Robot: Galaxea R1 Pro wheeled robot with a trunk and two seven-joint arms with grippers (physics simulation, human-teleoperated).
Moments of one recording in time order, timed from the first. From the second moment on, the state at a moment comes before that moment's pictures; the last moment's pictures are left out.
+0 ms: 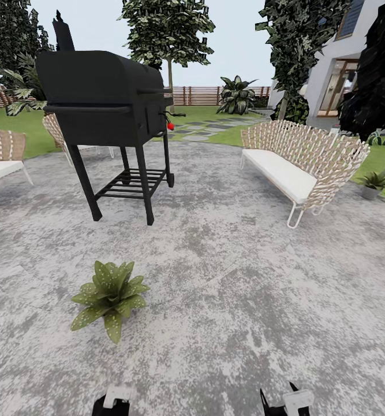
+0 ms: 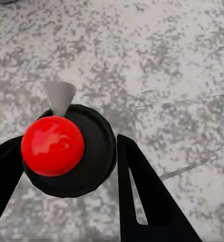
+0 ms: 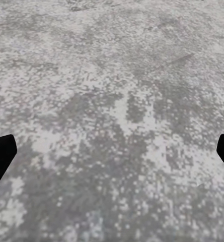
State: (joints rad) left arm -0.41 0.00 0.21 -0.11 -0.29 -0.36 -0.04; right arm -0.35 -0.05 -0.43 -0.07 0.62 -0.82 -0.06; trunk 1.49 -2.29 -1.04
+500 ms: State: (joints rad) left arm -0.40 0.00 0.21 -0.11 -0.28 -0.37 -0.04; right arm -0.35 -0.05 -0.43 -0.07 0.51 -0.82 -0.06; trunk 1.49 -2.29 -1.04
